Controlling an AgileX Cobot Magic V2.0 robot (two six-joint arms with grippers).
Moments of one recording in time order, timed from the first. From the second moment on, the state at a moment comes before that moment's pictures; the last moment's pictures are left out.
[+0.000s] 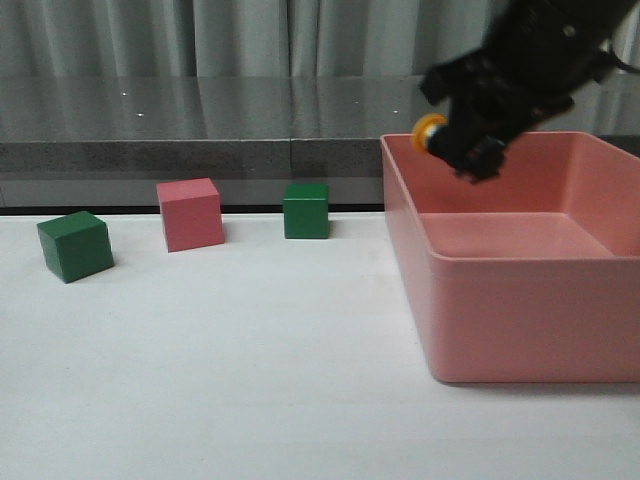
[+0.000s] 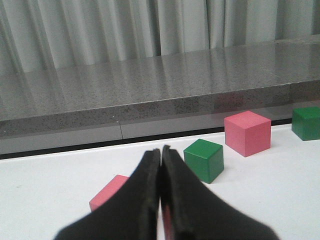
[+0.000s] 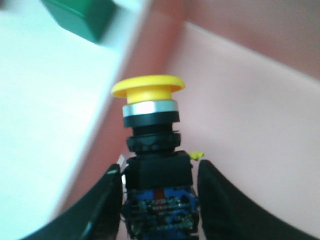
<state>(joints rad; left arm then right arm) -0.03 0.00 0.00 0.08 0.07 0.06 0.36 1.67 -1.25 0.06 0.51 -0.18</state>
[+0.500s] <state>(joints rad) -0.03 0.00 0.00 0.08 0.07 0.06 0.71 1.94 -1.48 0.07 0.57 -0.79</state>
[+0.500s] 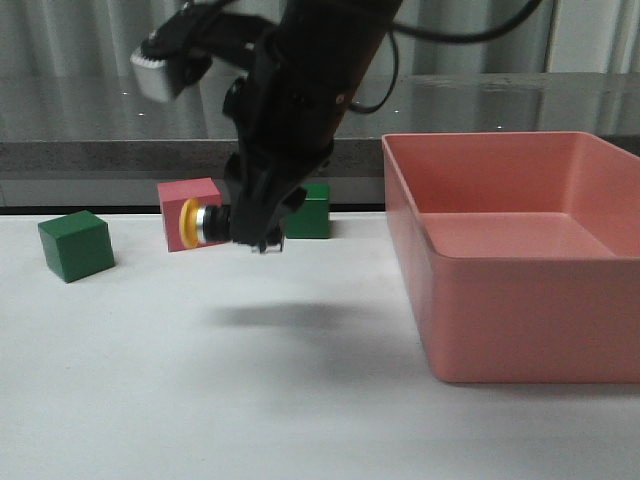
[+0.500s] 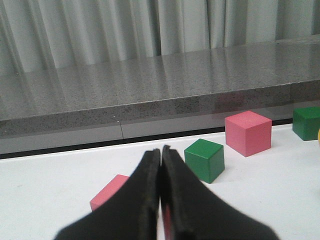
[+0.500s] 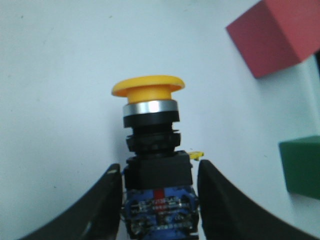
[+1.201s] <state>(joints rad) -0.03 0.00 0.00 0.08 0.07 0.06 0.75 2.06 -1.49 0.15 0.53 -0.88</state>
